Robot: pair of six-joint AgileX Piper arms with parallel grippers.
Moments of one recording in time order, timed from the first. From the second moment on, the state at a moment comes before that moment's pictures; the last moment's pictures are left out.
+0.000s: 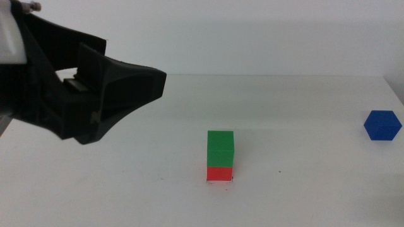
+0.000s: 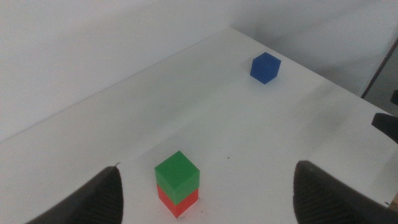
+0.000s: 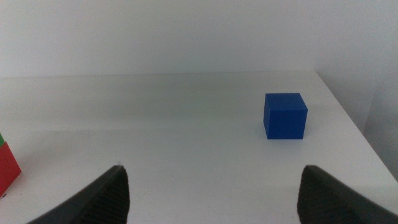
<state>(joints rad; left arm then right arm) -0.83 0.87 -1.15 0.04 0.81 -0.10 0.03 0.00 0.00 0.03 0.27 0.01</state>
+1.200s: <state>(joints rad) -0.79 0.93 -1.20 0.08 0.80 -0.13 0.03 0.90 -0.80 0.14 0.66 0.11</state>
